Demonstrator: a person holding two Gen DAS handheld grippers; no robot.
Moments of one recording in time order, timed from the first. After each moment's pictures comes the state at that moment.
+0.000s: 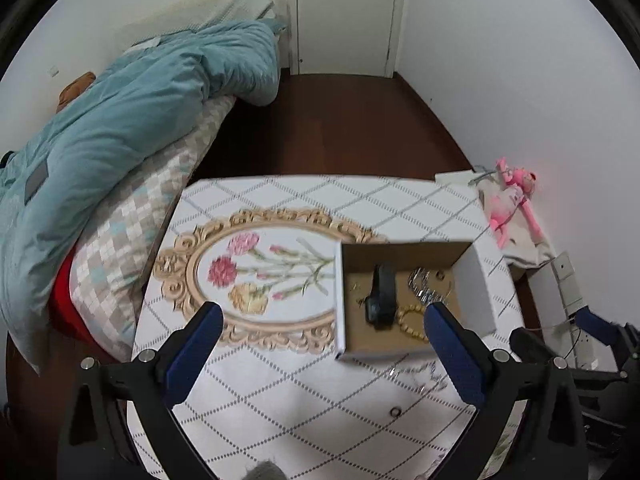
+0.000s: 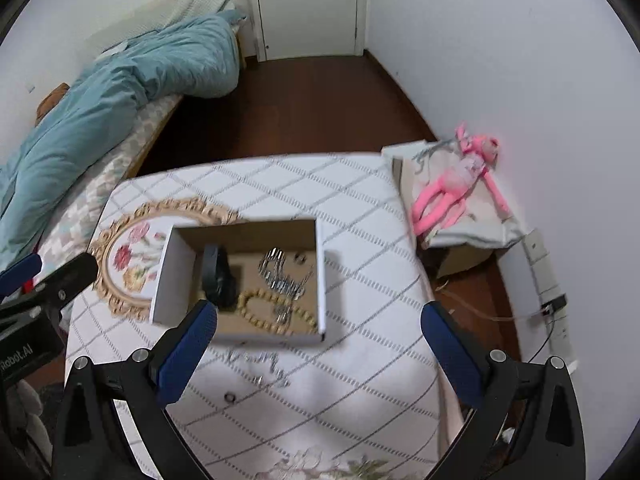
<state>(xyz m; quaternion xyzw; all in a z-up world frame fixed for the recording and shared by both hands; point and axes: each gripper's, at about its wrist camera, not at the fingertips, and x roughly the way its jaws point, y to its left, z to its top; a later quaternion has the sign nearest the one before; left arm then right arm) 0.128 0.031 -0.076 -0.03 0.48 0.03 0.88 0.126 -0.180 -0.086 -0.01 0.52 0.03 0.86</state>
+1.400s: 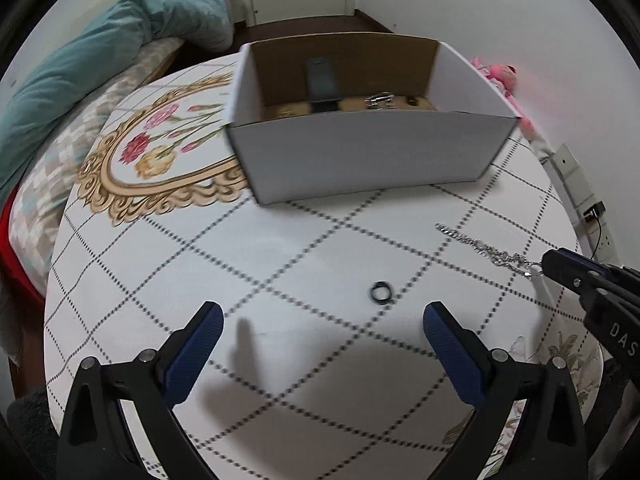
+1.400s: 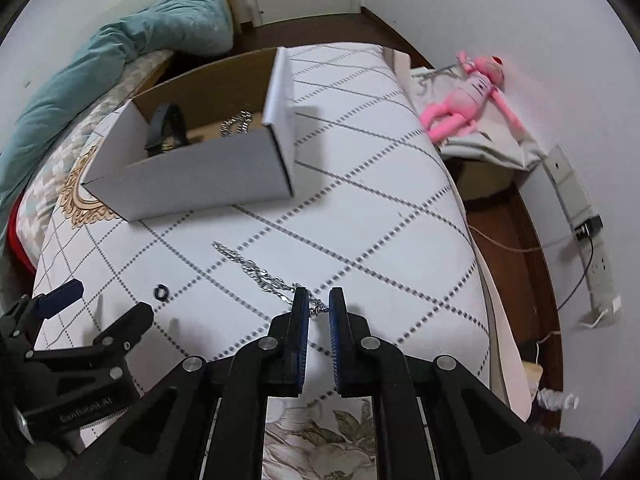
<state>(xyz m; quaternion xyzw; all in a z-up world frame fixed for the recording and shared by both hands) 0.065 -0.041 -0.215 0.03 0.54 -0.03 0.84 0.045 -0.233 -0.217 0.03 0.55 0.03 0.83</state>
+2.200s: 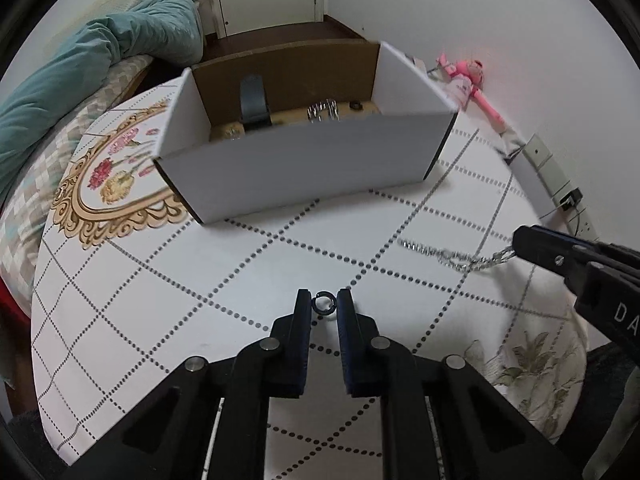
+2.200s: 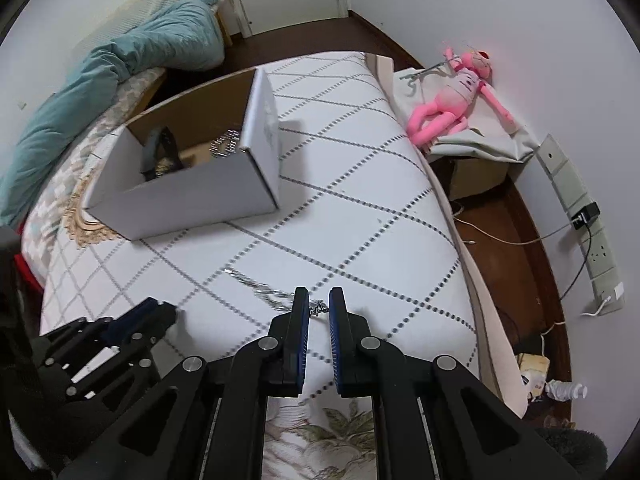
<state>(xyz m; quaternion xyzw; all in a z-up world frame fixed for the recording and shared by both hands) 0.070 -0.060 -0.206 0.03 0.53 -0.08 0.84 0.045 -0.240 -0.196 0.06 0.54 0.04 0.84</state>
